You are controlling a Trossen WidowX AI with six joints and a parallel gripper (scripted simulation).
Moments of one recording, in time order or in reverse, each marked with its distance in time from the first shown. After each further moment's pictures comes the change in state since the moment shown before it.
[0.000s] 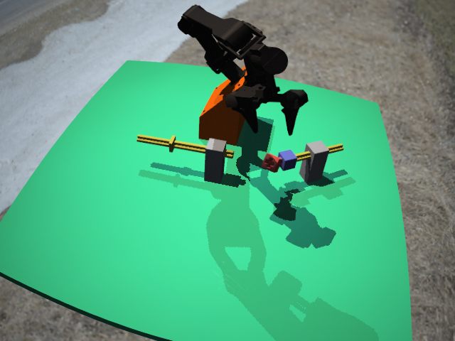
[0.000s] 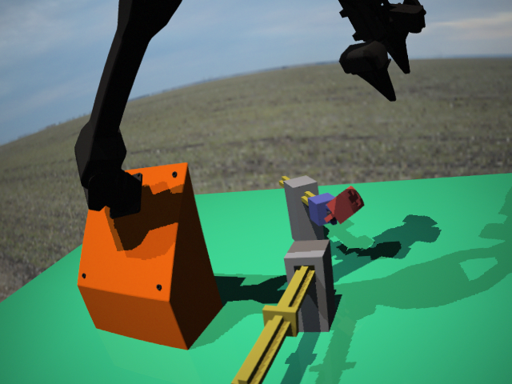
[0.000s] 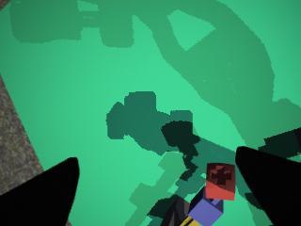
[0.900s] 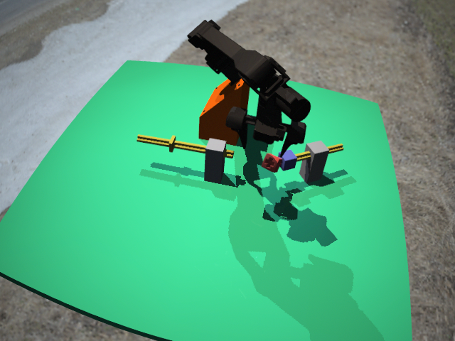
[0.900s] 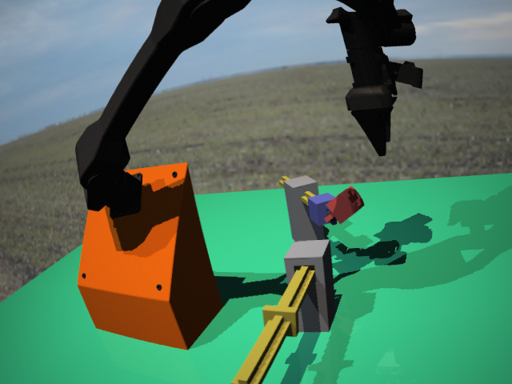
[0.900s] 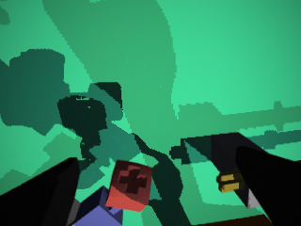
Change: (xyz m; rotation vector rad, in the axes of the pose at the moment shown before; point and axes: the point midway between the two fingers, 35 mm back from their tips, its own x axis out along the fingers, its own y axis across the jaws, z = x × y) arm 0.072 -0.054 -0.036 -0.361 0.123 -0.385
